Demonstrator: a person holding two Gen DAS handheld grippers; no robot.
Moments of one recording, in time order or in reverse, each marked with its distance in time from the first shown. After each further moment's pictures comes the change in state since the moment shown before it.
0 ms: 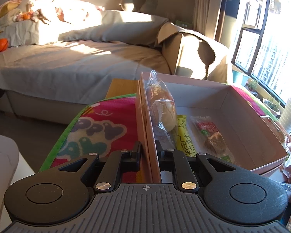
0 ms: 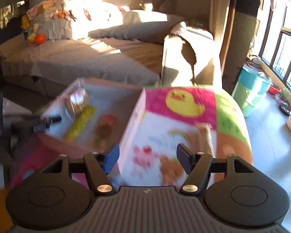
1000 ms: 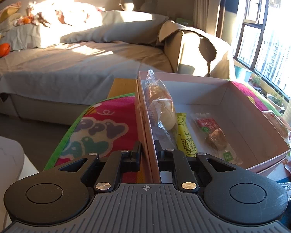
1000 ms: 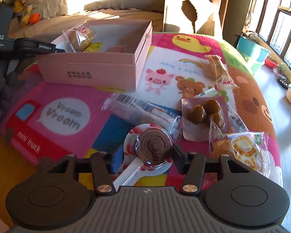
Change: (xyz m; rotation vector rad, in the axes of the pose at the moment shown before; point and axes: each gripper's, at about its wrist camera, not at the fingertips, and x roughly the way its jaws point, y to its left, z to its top) left arm -0.005 -0.004 -0.002 0.024 0.006 0.030; right arm 0.022 0.036 -0.089 0.034 0.117 -0.004
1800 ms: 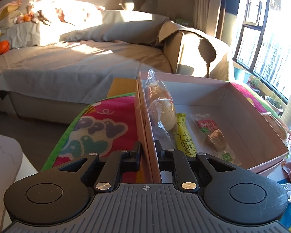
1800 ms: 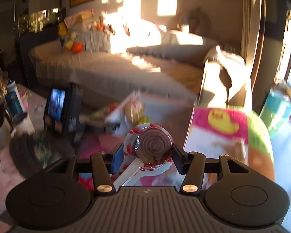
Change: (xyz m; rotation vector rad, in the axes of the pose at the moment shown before) left arm 0.001 0.001 0.000 -0.008 0.002 -0.010; right arm -0.109 0.043 0.097 -0.161 -0.345 0.162
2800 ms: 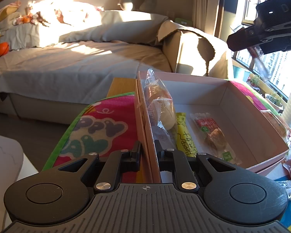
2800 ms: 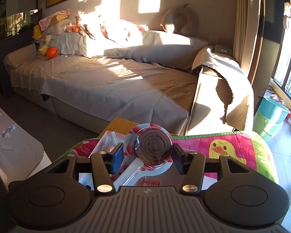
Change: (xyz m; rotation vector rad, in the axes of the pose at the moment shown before) left arm 0.000 0.001 0.000 0.007 0.002 -0.001; right arm 0.167 -0.010 0.075 0.065 0.070 -0.109
